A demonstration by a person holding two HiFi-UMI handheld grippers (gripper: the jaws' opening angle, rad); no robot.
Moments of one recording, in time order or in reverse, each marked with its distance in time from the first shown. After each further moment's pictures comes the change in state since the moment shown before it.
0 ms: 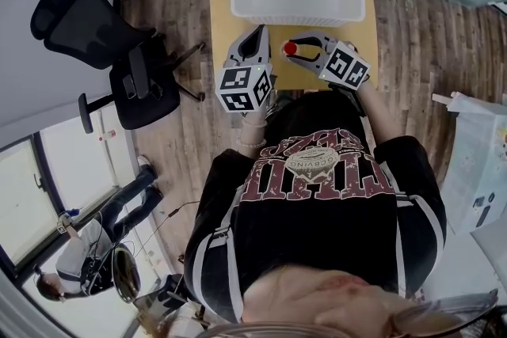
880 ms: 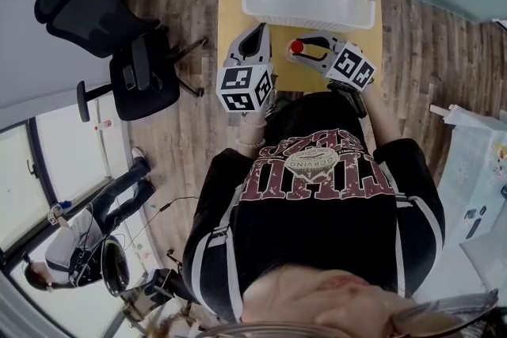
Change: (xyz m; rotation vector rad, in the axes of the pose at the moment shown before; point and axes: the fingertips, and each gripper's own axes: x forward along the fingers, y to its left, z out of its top) left arm -0.012 0.022 0.011 0.005 -0.037 0.050; right arm 0.009 -0.009 0.003 0.022 -0.022 0.020
